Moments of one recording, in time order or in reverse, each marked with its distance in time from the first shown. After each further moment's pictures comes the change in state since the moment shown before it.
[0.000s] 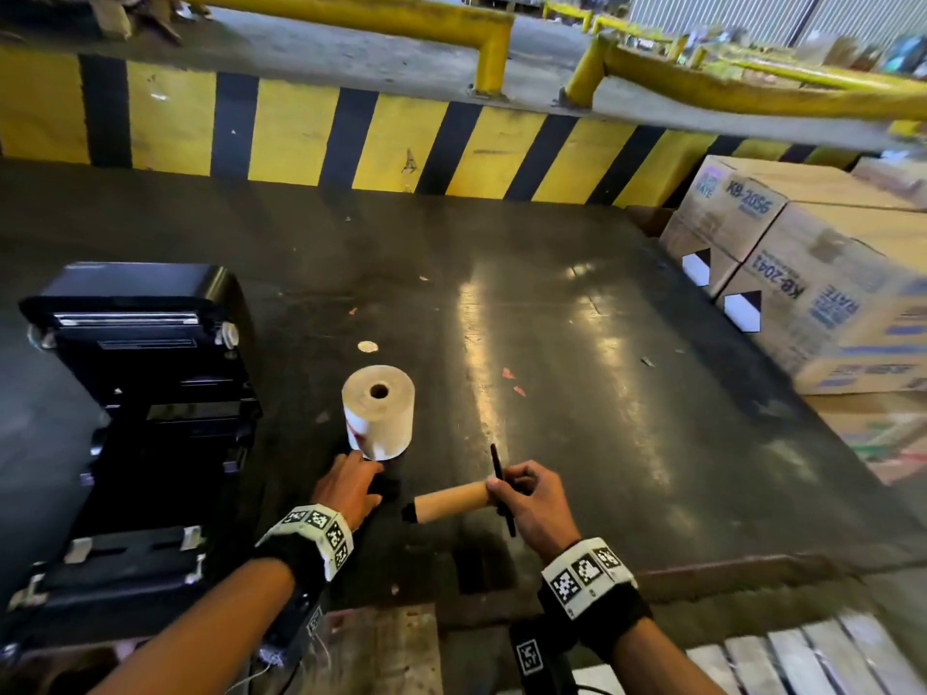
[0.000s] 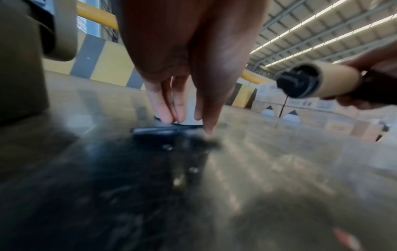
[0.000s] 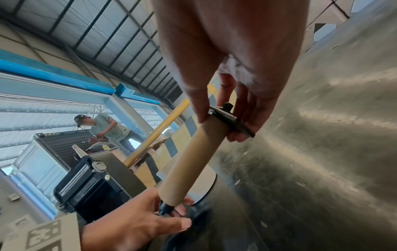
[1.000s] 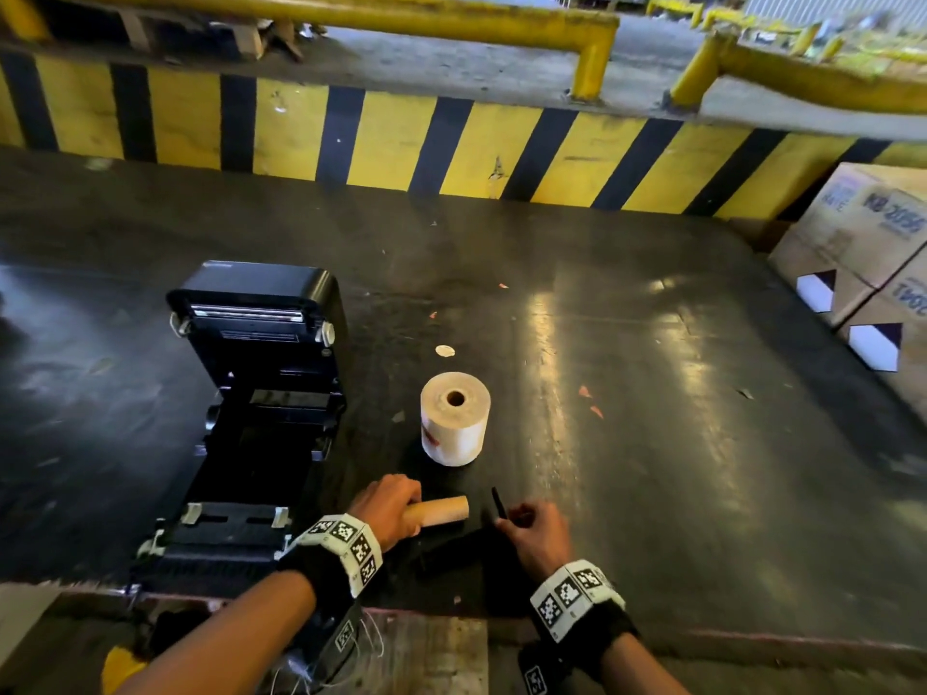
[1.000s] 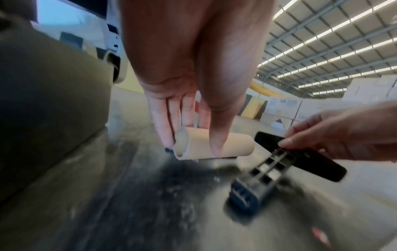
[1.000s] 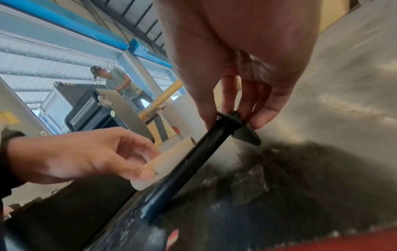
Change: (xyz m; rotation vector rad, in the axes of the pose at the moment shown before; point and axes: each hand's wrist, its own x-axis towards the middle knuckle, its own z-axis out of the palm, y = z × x) left_hand -0.040 -0.018 -0.031 -0.035 -0.097 -0.078; right_hand 0.016 0.027 0.069 -0.469 -0.114 0.047
